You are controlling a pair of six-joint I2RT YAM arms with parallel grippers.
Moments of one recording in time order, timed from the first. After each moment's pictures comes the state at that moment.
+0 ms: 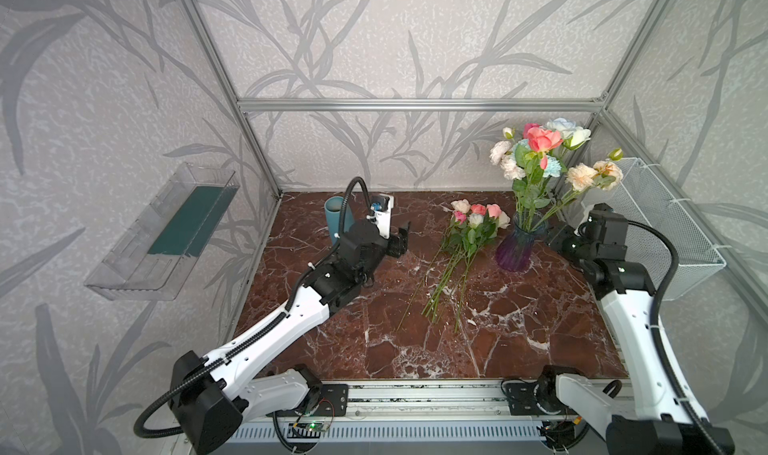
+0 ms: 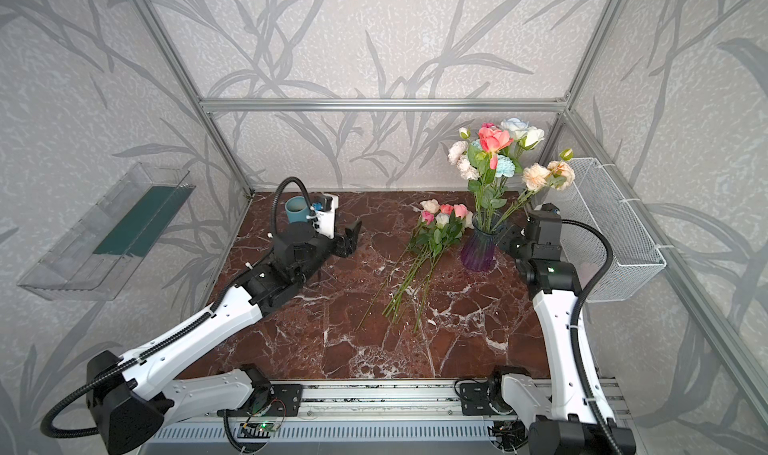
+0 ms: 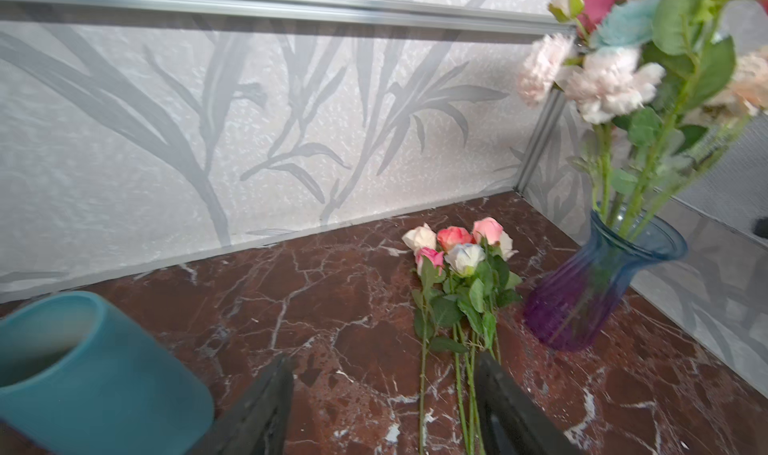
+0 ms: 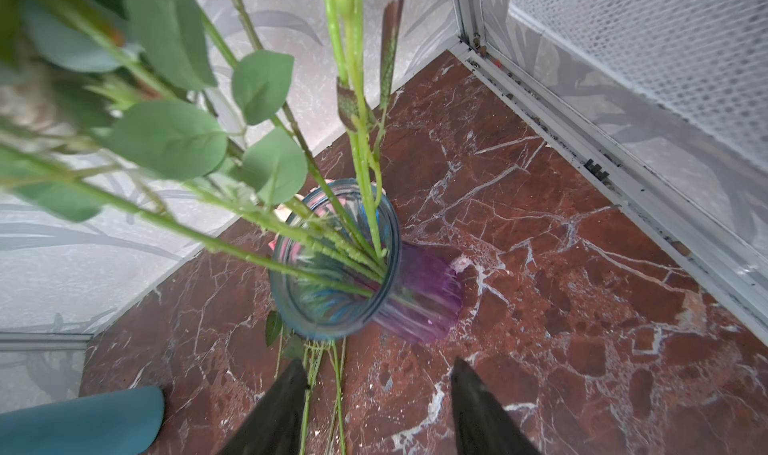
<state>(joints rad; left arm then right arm) -0.64 1.17 1.08 -0.11 -0.27 -0.18 -0.11 0.98 1.08 -0.68 -0.05 0.56</state>
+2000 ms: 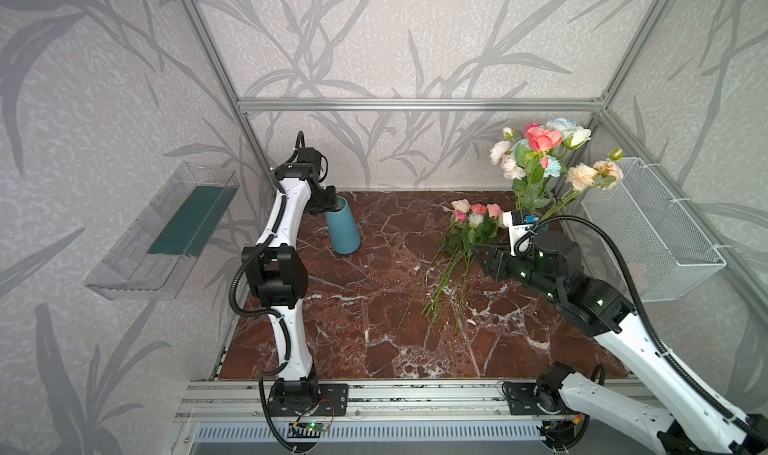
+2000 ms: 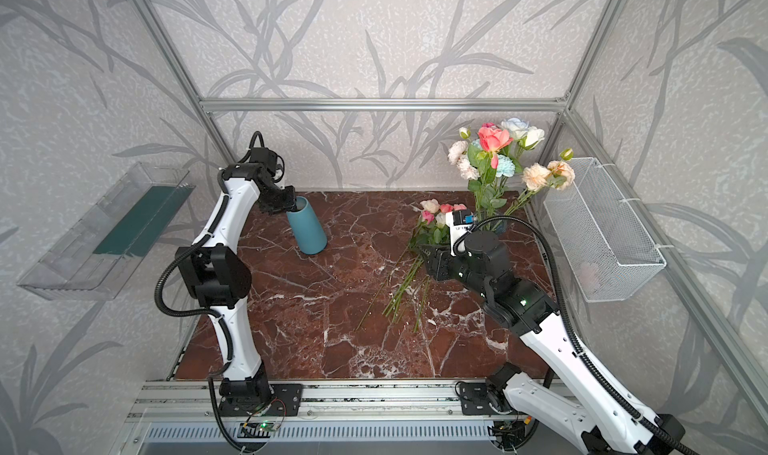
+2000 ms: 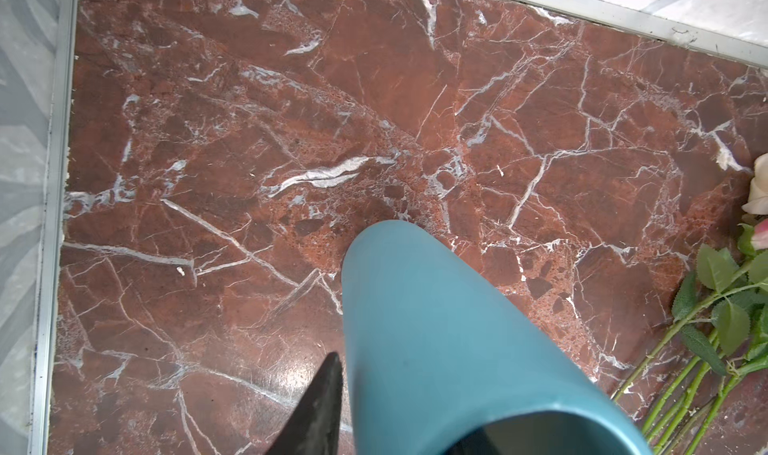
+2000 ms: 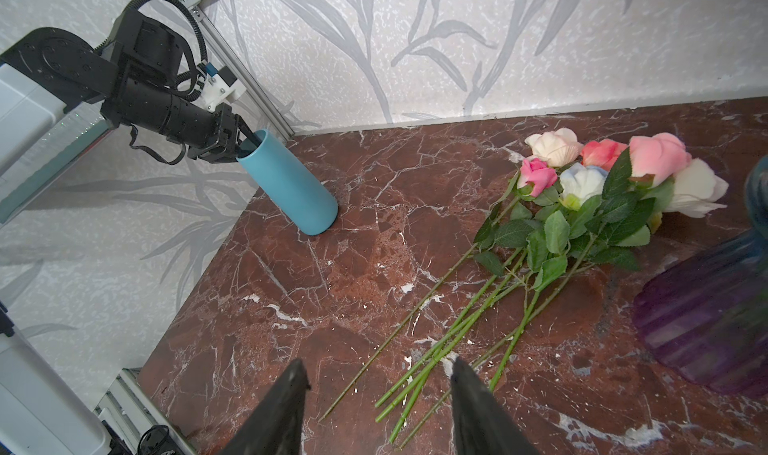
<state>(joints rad) 0.02 2.09 2.16 -1.21 0.08 -0.17 0.61 0.90 1.06 -0.56 -0.01 0.46</state>
